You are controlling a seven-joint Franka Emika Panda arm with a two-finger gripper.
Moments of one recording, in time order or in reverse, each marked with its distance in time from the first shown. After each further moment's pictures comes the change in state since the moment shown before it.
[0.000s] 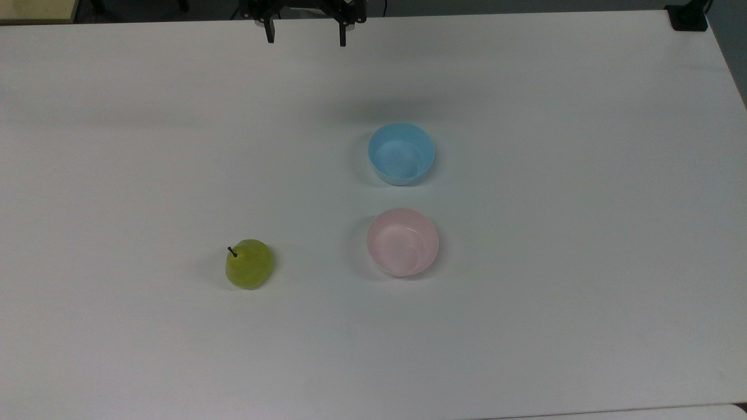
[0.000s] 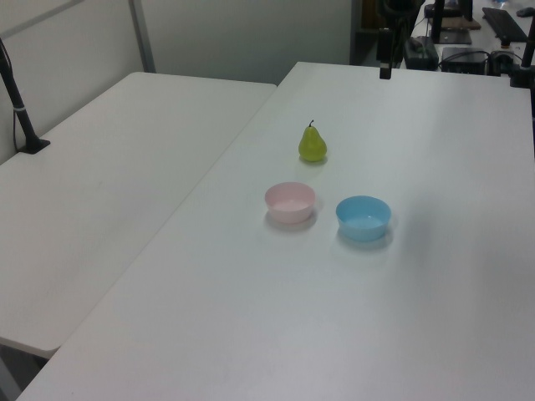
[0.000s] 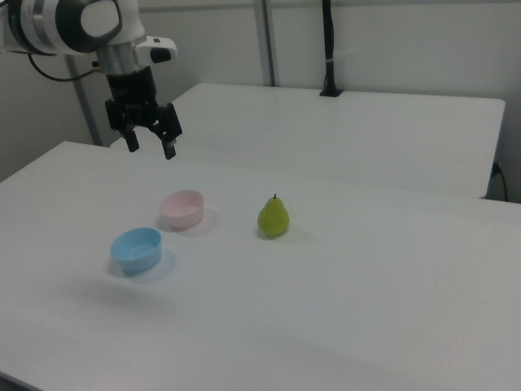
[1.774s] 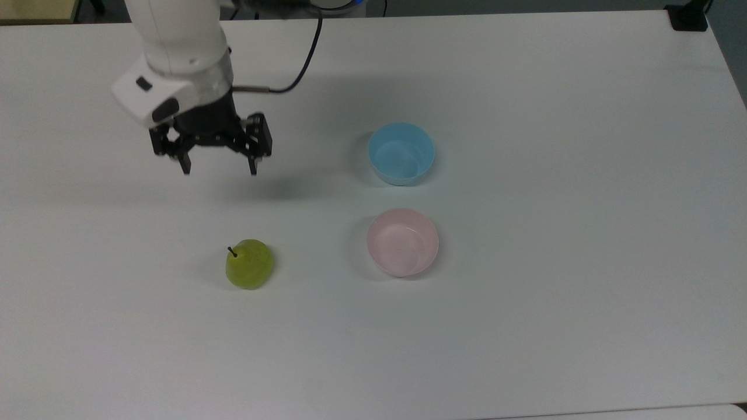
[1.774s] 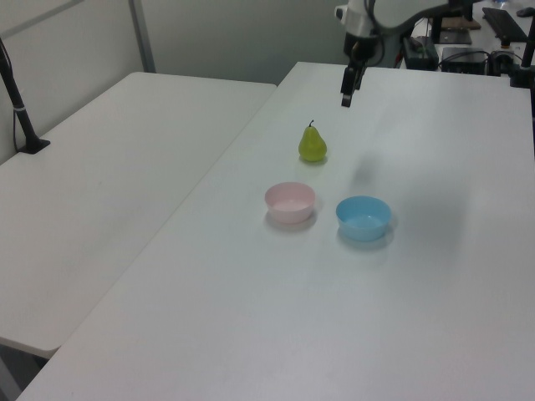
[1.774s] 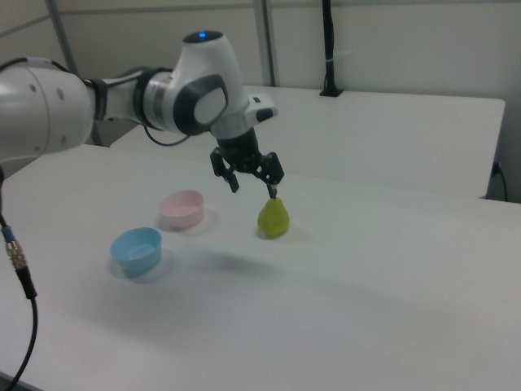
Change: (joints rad) arm -0.187 0.309 -0.009 0.012 0.001 0.468 -0.248
